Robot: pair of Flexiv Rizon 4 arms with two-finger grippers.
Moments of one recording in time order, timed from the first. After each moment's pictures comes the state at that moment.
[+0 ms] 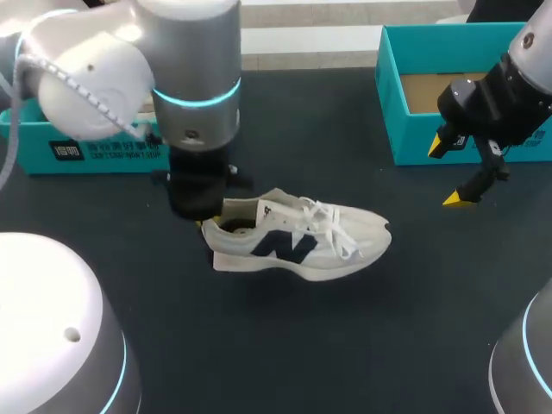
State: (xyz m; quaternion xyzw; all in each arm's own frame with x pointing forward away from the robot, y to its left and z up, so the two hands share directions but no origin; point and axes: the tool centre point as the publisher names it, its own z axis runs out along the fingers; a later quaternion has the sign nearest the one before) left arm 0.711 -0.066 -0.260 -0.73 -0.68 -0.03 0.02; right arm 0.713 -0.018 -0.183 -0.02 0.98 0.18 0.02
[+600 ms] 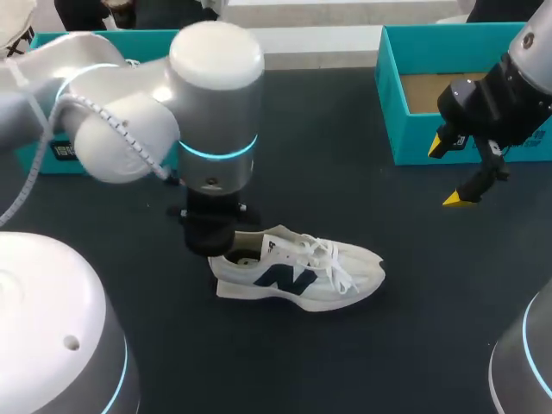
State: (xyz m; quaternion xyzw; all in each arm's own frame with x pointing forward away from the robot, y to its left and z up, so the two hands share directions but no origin) left arm 0.703 -0.068 -0.328 -0.72 -0.69 -0.05 0.04; right arm 0.713 -0.018 -0.183 -0.02 0.98 0.18 0.02
